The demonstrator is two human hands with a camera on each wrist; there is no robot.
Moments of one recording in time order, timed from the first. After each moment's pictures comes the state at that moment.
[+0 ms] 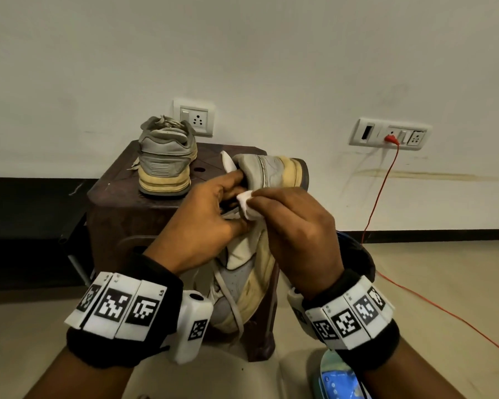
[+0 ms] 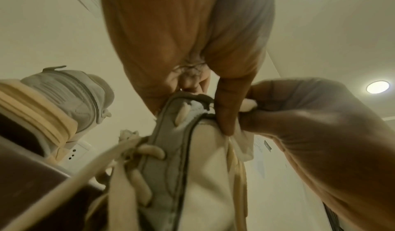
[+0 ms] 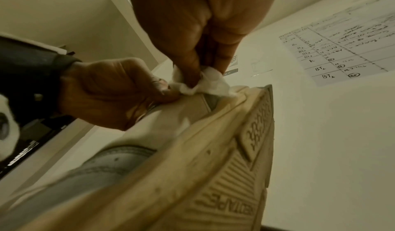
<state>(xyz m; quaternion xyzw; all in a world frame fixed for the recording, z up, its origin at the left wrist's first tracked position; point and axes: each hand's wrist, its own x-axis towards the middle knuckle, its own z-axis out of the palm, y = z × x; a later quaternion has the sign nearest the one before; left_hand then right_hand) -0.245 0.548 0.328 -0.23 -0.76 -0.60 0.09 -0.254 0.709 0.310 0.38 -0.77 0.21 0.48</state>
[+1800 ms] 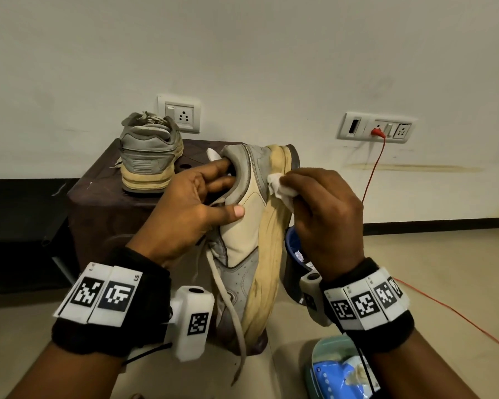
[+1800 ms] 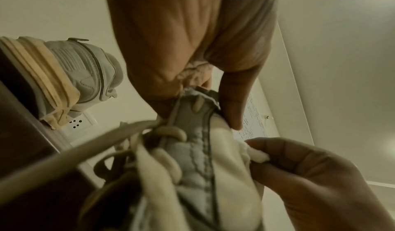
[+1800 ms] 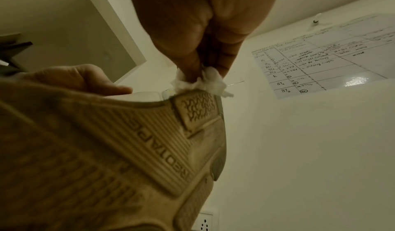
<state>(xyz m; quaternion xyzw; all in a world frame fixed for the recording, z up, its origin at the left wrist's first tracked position) -0.248 0.555 0.330 -0.22 -0.66 -0.72 0.05 -0.262 0.756 0.319 0.30 -0.78 0.21 0.51</state>
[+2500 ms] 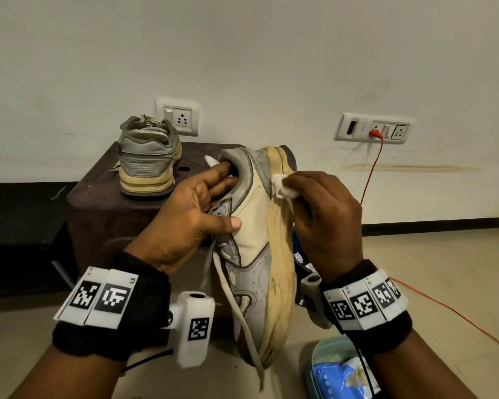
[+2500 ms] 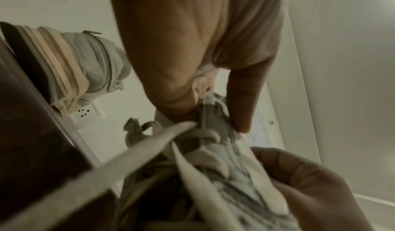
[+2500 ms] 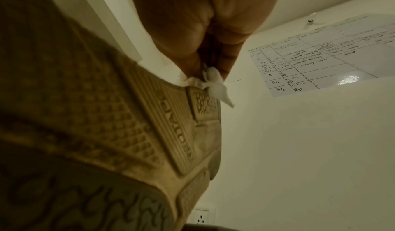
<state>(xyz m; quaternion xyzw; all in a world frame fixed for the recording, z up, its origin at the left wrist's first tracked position) -0.253 0.553 0.322 -0.23 -0.62 -0.75 -0.02 -0.264 0.759 0.315 0.27 -0.80 0.21 0.49</state>
